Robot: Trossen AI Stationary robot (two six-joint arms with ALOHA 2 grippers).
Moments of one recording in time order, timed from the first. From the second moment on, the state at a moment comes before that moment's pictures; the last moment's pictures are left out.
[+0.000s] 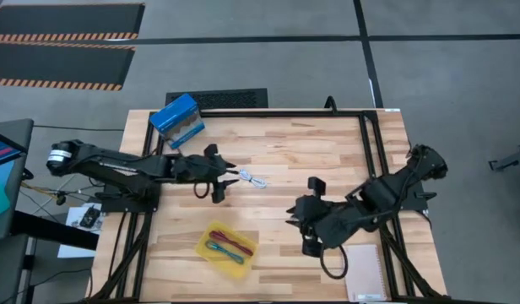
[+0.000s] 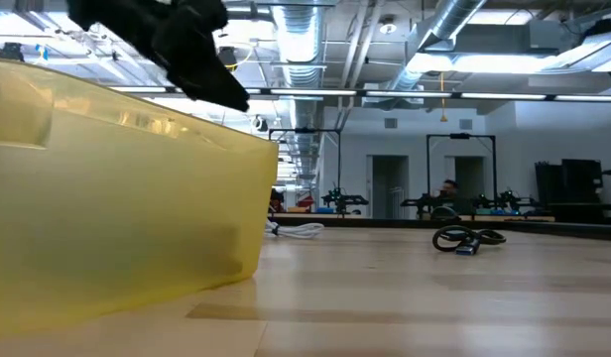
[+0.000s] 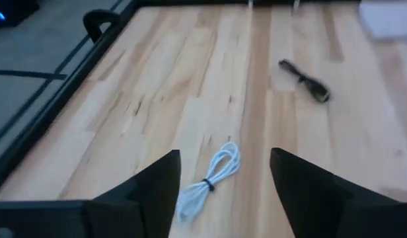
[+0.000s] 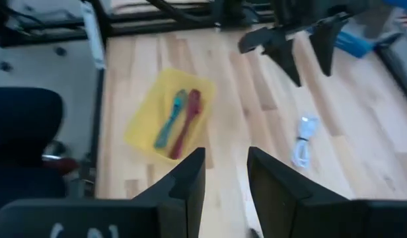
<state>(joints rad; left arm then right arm) -0.02 1.16 0.69 -0.08 -0.25 -0.03 0.57 1.67 1.93 -1.09 0.51 0.54</state>
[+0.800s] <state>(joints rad) 0.28 1.74 0.93 -0.17 0.10 0.38 0.60 1.67 1.93 -1.20 0.55 0.63</state>
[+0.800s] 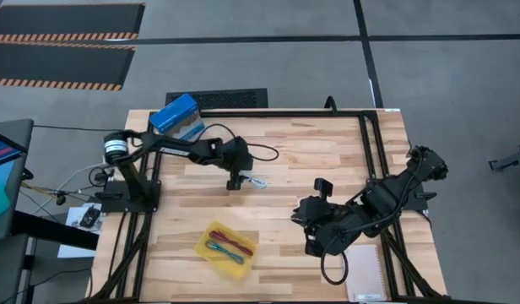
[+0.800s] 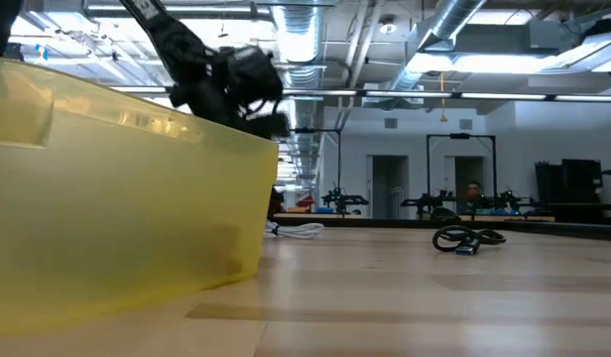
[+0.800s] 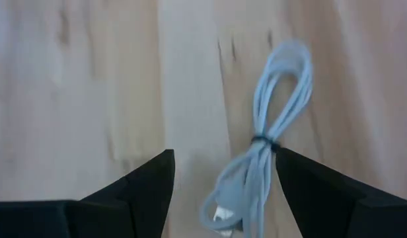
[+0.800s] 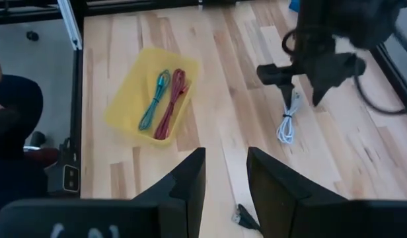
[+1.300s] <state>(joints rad) 0.29 1.84 0.94 -0.21 0.10 0.32 0.60 1.67 1.87 -1.19 0.56 0.66</state>
